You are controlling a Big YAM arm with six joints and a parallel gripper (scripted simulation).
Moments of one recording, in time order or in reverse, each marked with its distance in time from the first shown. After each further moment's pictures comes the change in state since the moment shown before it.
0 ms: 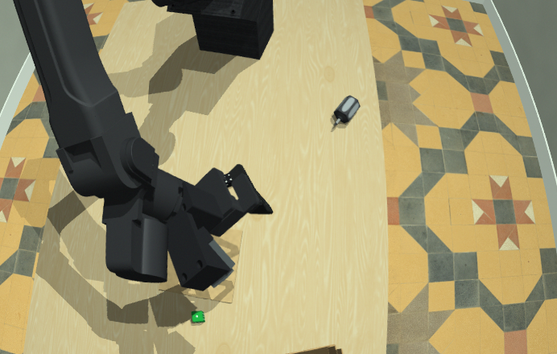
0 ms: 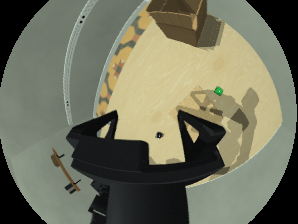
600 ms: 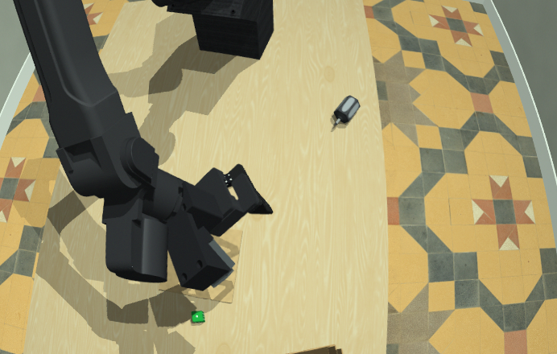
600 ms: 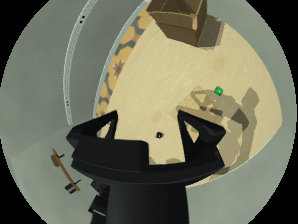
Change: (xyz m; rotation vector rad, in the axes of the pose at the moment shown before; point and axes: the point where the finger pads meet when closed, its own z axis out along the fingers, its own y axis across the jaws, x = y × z) arm 0.000 0.000 0.000 0.000 0.000 0.000
